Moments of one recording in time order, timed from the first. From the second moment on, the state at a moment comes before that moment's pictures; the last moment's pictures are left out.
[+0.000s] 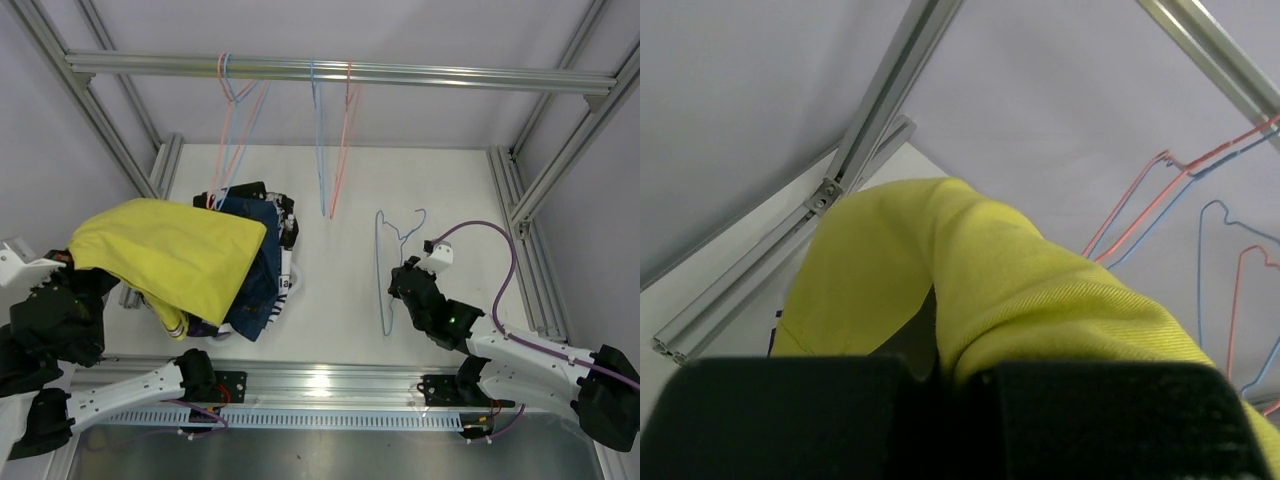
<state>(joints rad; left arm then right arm) -1.09 0.43 1.31 -1.03 -1.45 -0.71 0.90 0.94 0.44 -0.02 0.71 0.83</state>
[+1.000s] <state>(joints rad) -1.06 0.58 1.19 -1.05 -1.47 -0.85 0.88 0.99 0.44 0.00 0.69 0.83</state>
